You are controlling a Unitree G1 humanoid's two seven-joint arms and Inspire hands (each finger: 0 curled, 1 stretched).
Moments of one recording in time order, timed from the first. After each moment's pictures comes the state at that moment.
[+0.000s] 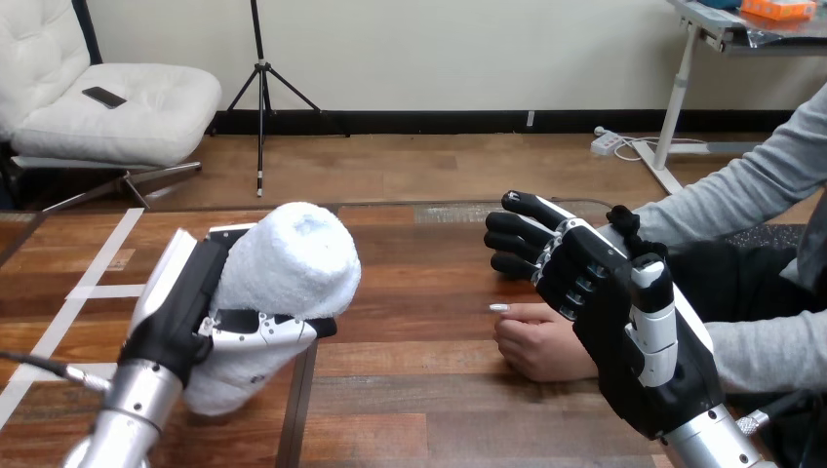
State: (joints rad) left arm -0.10 0.39 -0.01 0.43 0.13 -0.53 -0.06; right arm 0.15 -0.17 -0.04 -0.07 0.33 -0.28 0.55
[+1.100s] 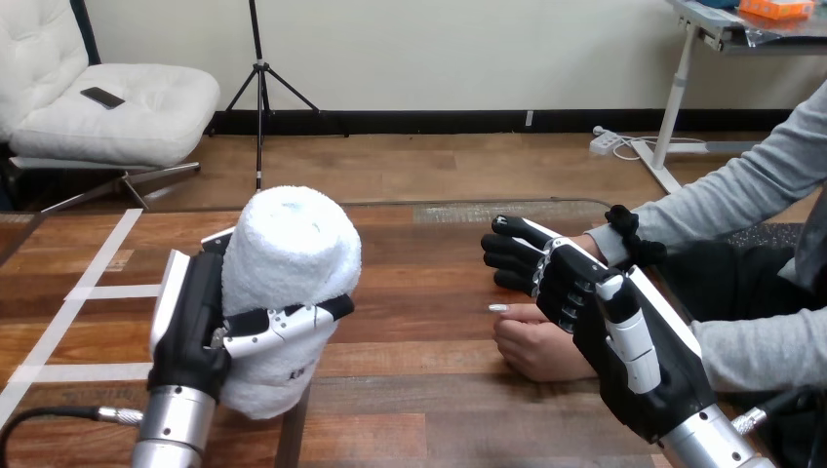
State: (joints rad) left arm -0.08 0.21 0.03 0.47 0.00 -0.63 -0.04; right arm 0.10 -0.20 -0.04 0.06 0.23 -0.36 0.57
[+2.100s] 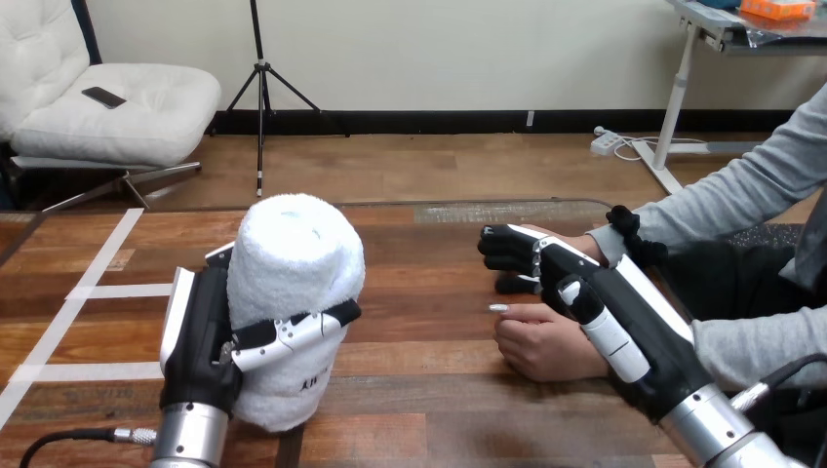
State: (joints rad) left arm -0.04 0.14 0.05 0.48 -0.01 -0.66 -0.06; right arm -0.02 -0.28 -0.04 0.25 0.09 -0.49 0.53
